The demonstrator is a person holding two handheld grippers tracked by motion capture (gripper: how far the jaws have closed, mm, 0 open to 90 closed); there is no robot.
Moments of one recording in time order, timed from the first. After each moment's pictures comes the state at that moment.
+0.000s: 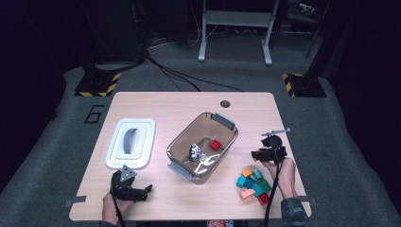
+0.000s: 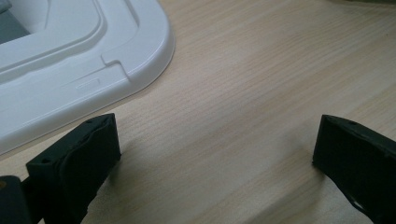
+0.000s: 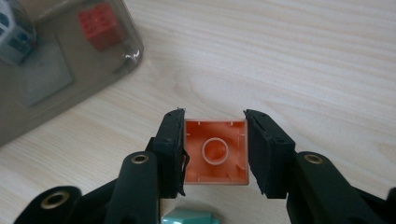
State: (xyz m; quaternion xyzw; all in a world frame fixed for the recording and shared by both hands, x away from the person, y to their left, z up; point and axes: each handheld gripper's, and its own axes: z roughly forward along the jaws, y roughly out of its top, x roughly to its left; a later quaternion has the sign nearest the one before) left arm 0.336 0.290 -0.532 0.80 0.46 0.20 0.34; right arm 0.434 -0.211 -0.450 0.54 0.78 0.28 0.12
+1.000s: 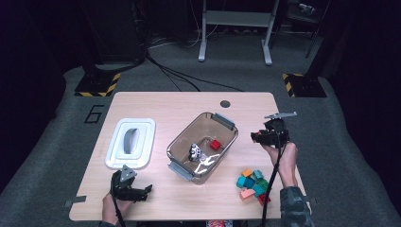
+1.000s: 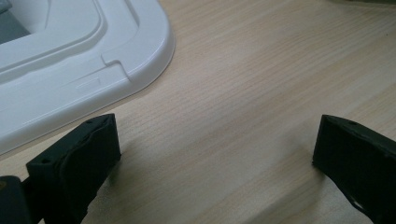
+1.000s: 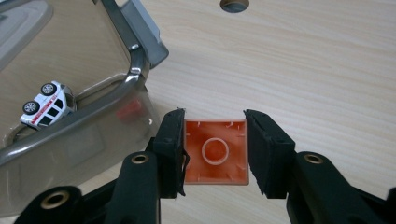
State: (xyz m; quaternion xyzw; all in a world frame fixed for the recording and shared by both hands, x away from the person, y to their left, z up) left arm 0.336 0.291 -0.531 0.80 0.46 0.19 0.34; right arm 0.450 -0.204 -0.390 0.53 0.76 0.34 0.17
